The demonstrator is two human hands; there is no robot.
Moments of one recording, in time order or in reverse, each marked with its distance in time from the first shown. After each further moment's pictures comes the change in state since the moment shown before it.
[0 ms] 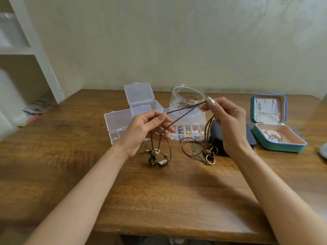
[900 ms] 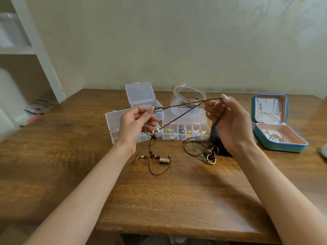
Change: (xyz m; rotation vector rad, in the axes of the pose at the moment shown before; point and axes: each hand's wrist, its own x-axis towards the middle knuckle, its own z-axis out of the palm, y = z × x) left_hand 0.007 -0.011 -0.009 -0.063 0.405 0.036; right_hand 0.006 0.001 -0.007 0.568 -0.007 0.323
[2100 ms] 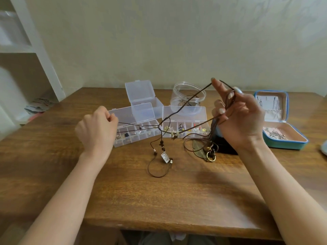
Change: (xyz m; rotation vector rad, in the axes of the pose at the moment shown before) left_hand -0.007 0.007 -0.054 1.327 0.564 0.263; right_hand -0.005 -0.014 0.002 0.280 -0.166 0.020
